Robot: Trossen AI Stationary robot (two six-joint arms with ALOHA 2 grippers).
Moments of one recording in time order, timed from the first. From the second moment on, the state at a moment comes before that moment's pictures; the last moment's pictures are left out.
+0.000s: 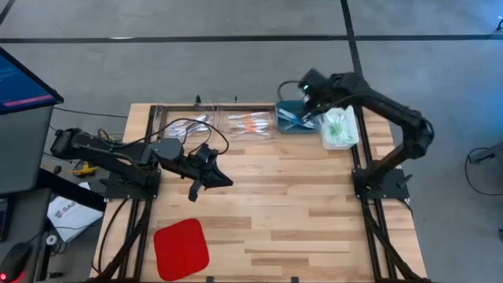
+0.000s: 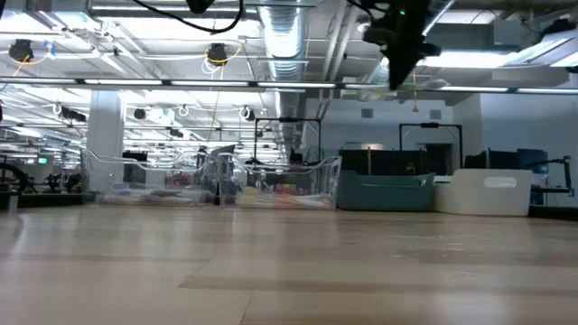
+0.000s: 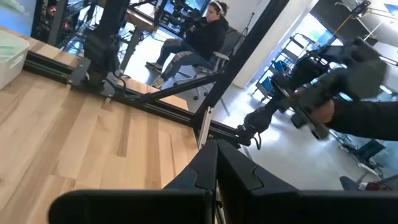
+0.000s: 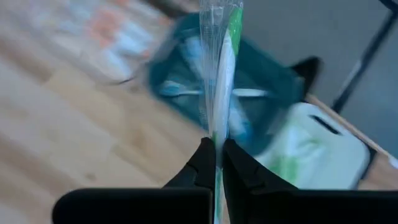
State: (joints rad) left arm -0.15 1.07 0.83 0.14 0.15 -0.51; right arm -0.48 1.55 1.68 -1.33 0.30 0.39
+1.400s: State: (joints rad) left arm -0.06 1.07 0.83 0.15 -0.10 -0.61; right arm -0.98 1.51 0.98 -0.86 0.29 0.06
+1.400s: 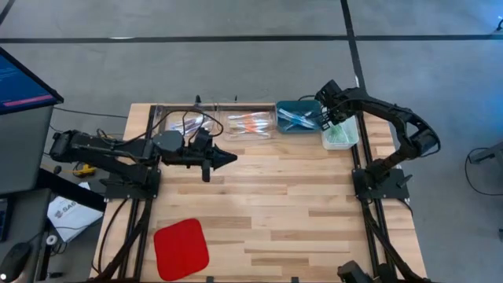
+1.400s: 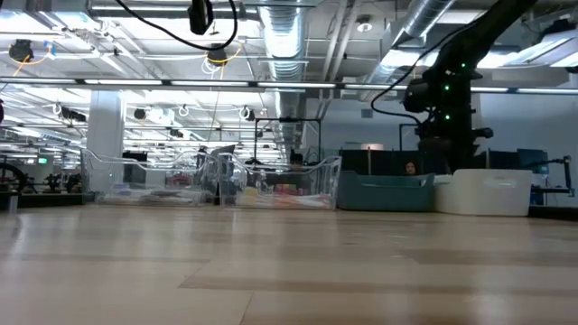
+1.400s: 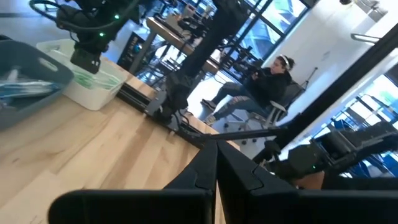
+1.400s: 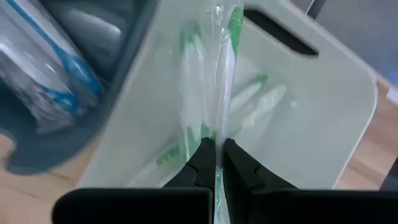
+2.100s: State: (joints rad) left arm 0.00 1.07 0.83 0.17 -0.14 -0.61; right arm -0.94 1.51 0.89 -0.80 0.37 -0.06
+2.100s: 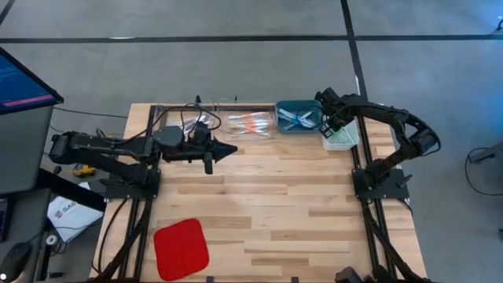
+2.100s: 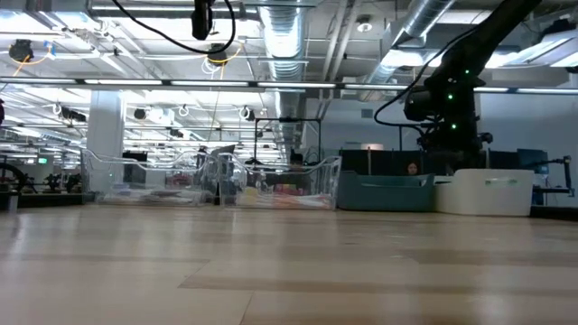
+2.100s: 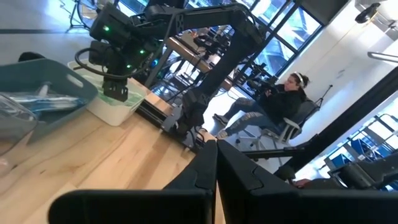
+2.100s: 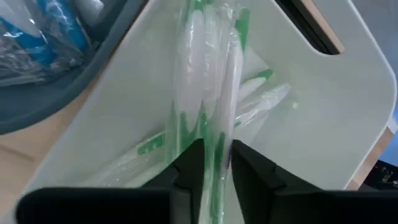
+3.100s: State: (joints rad) left arm -0.01 1.07 0.83 0.16 -0.10 -0.53; right arm -0.87 1.22 1.10 -0.84 0.35 0.07
